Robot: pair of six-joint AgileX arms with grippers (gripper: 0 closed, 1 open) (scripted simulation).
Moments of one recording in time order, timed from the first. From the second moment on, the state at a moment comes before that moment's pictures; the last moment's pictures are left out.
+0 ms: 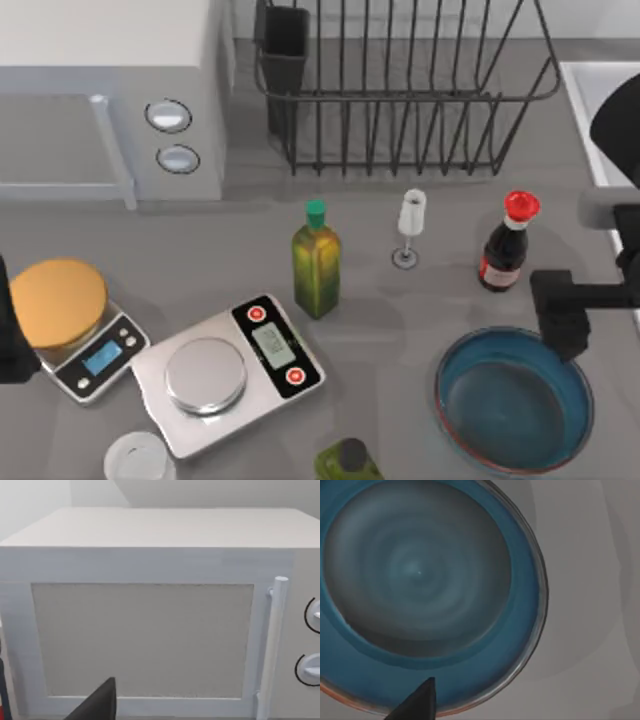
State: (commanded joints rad) left arm 0.00 0.00 0.00 0.00 0.00 0.00; right arm 0.43 1.48 1.10 -1.19 0.00 0.44
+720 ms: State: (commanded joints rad) left arm 0.00 0.00 0.00 0.00 0.00 0.00; right arm 0.43 1.56 0.91 -0.91 0.00 0.44
